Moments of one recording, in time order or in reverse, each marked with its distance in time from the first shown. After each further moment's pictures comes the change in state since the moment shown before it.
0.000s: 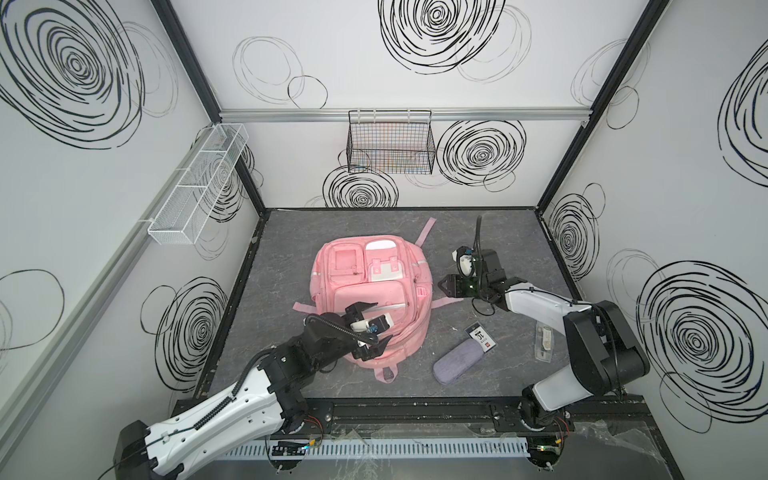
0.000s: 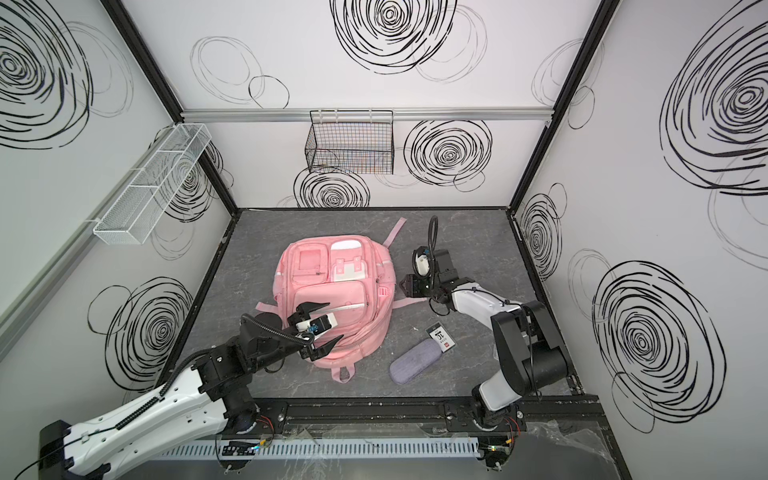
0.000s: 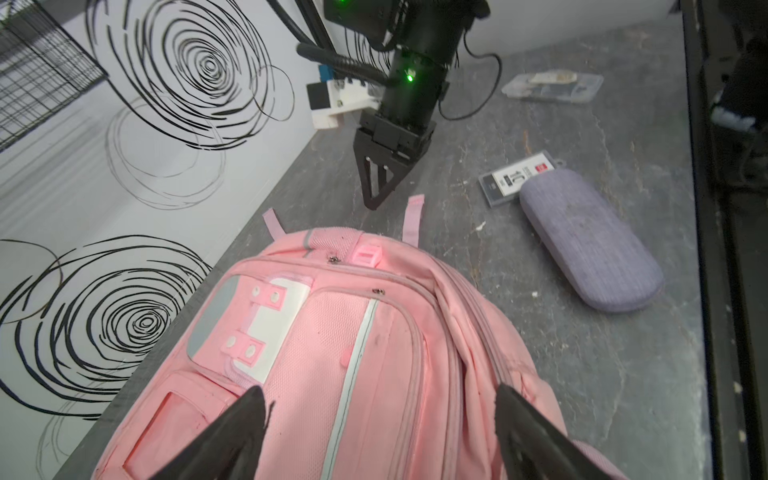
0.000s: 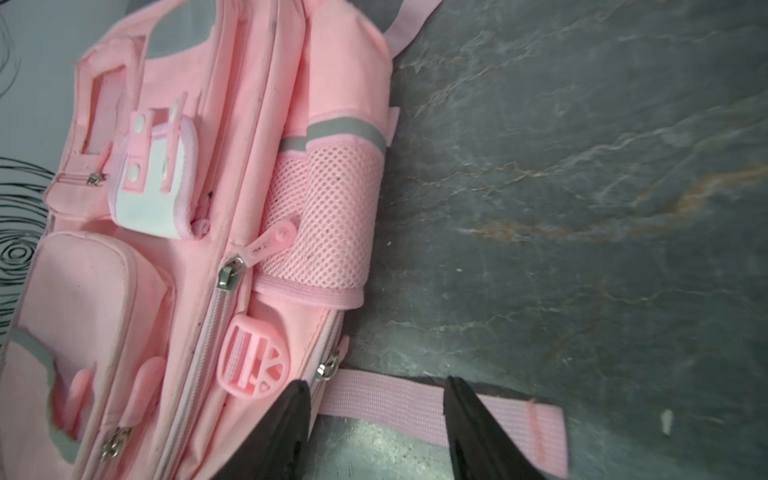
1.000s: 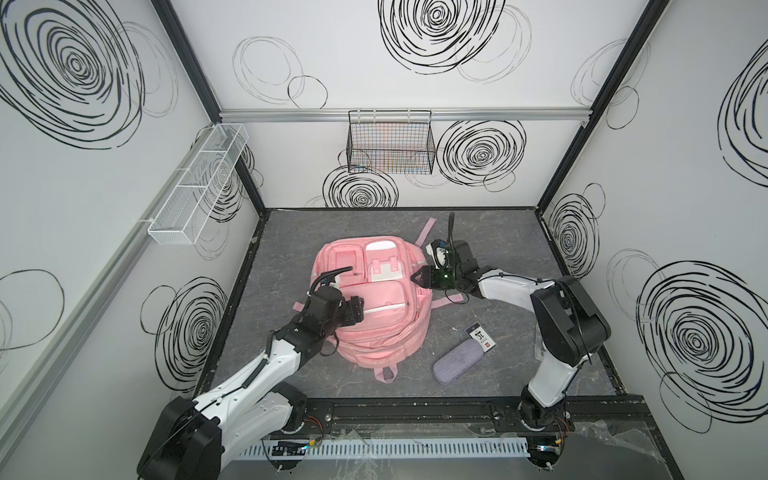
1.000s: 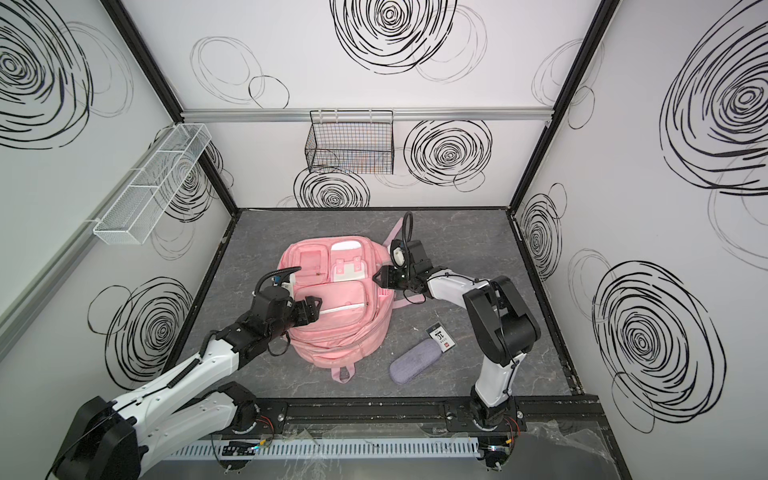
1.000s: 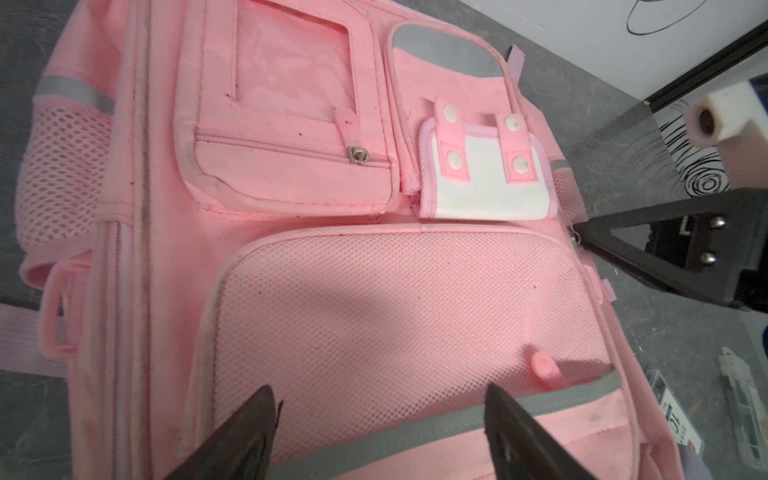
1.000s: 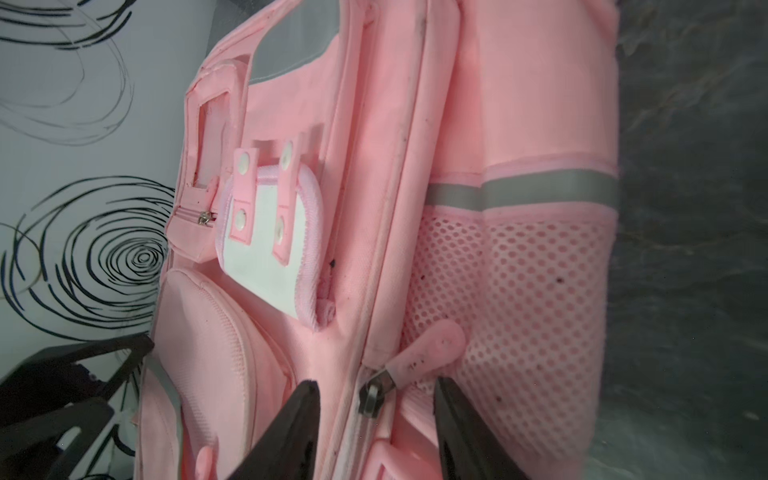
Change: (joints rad) left arm 0.388 0.358 -0.006 -0.003 -0.064 -1.029; right arm 0.150 0.259 0.199 0.113 -0.133 0.283
